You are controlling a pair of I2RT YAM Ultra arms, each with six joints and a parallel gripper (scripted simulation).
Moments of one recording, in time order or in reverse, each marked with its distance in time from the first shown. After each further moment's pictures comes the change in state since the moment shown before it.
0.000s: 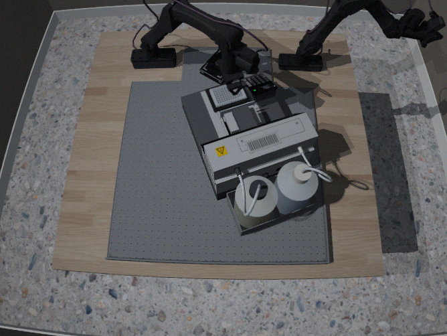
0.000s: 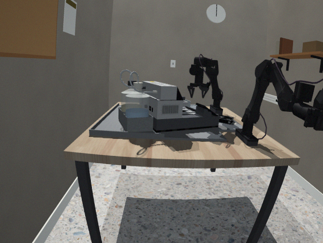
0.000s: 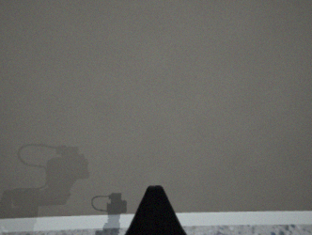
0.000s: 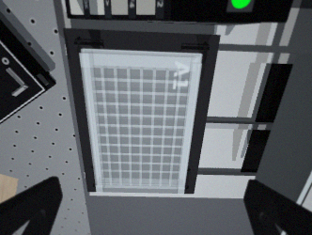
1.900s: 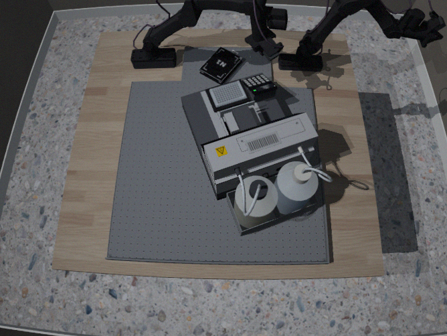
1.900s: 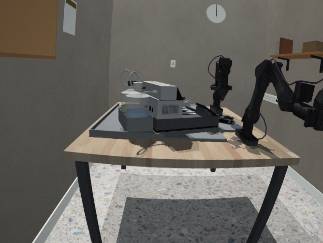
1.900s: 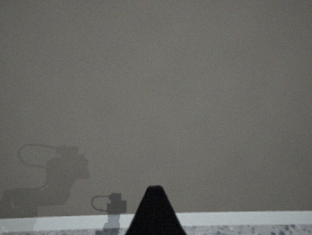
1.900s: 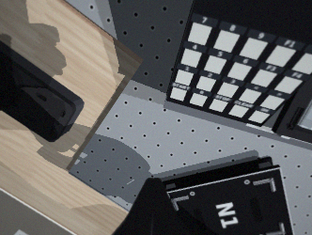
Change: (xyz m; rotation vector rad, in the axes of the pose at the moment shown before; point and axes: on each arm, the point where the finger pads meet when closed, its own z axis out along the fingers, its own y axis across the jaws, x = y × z) left arm 0.000 0.000 0.000 0.000 0.000 0.000; right arm -0.167 0.084 -0.012 -0.022 -0.152 1.357
